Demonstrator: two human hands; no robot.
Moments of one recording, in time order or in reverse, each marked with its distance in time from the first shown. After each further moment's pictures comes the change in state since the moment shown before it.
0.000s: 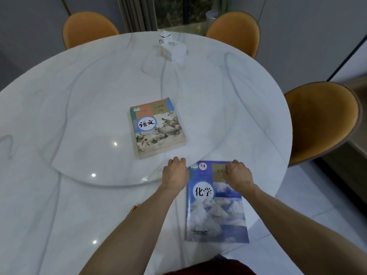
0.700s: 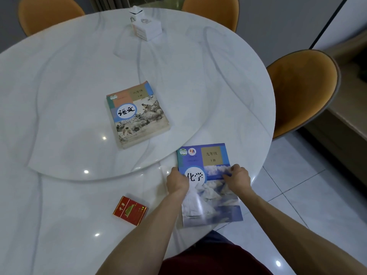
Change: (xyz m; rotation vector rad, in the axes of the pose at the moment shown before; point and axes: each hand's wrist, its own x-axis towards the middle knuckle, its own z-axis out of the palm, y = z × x) left_hand -0.047 0.036 0.061 -0.669 -0.173 -0.514; right_hand -0.065 0.037 0.050 0.524 -0.062 0.455
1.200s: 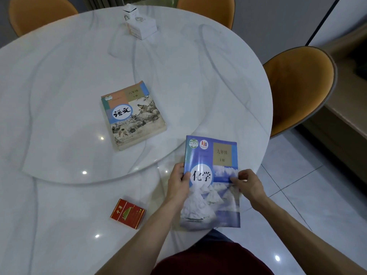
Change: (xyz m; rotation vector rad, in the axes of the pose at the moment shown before) left_hand -0.035 0.003 -0.011 -0.417 -0.172 0.219; right_hand -0.018 0.031 -0.023 0.500 -0.061 0.138
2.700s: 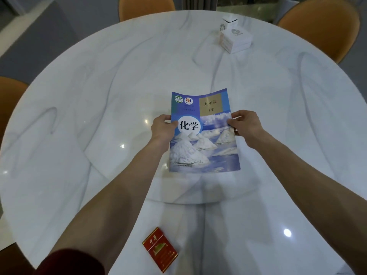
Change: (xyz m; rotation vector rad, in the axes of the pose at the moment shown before) left_hand 0.184 0.130 -0.228 -0.183 0.558 -0.024; right_hand 0.087 -0.346 0.180 -0.048 -0.310 -0.424
